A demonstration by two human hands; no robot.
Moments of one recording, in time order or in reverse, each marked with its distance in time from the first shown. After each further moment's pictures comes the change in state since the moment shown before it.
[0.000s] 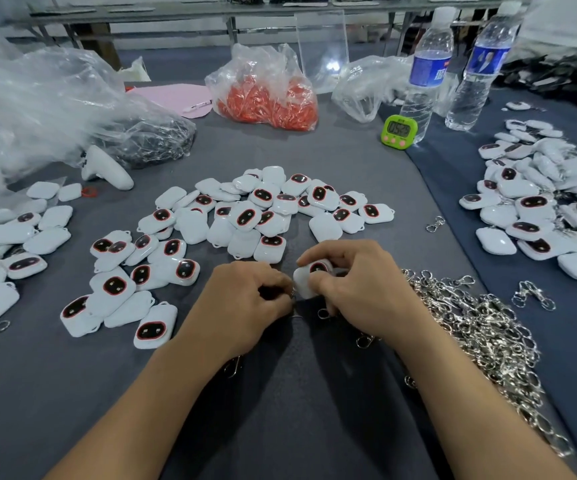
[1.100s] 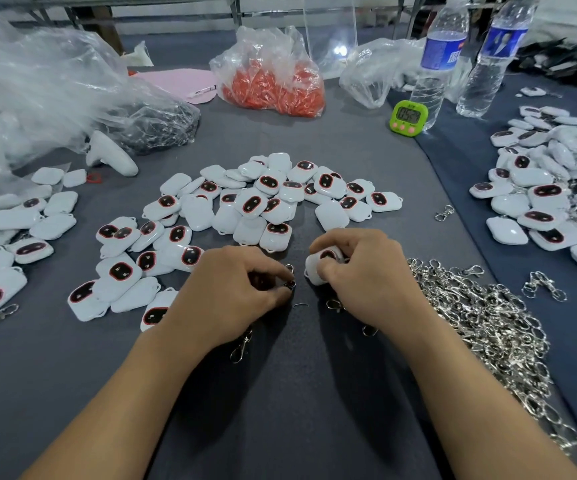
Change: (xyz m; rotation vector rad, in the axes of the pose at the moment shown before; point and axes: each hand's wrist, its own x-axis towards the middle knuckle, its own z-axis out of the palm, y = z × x) left_hand -0.007 -0.004 -0.018 -0.001 -0.027 -0.028; right_hand 0.001 -0.003 0.007 -0.068 0.080 0.069
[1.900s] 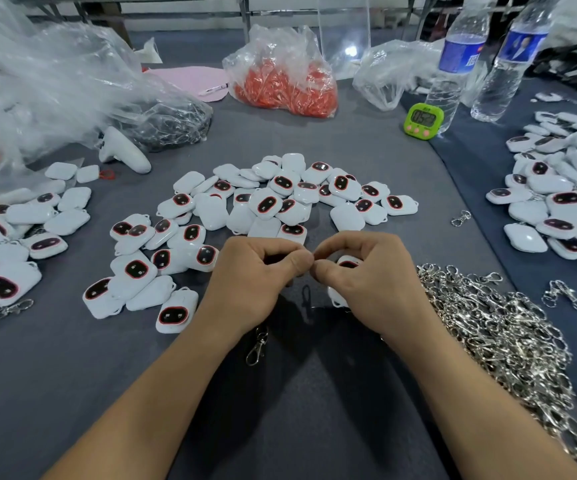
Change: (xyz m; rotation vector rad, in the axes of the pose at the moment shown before) left_hand 0.010 0.007 0.012 -0.460 0.192 -0.089; right_hand -0.004 -0.009 0.011 0.158 0.028 -0.037
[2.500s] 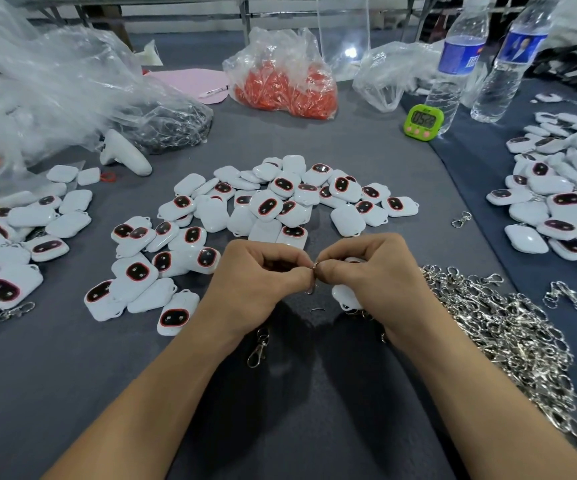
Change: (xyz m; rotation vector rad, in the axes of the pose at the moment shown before) left_hand -0.004 0.008 -0.001 -0.188 -0.106 -0.068; right_hand 0.004 -0.001 -0.004 0.218 -0.107 0.112
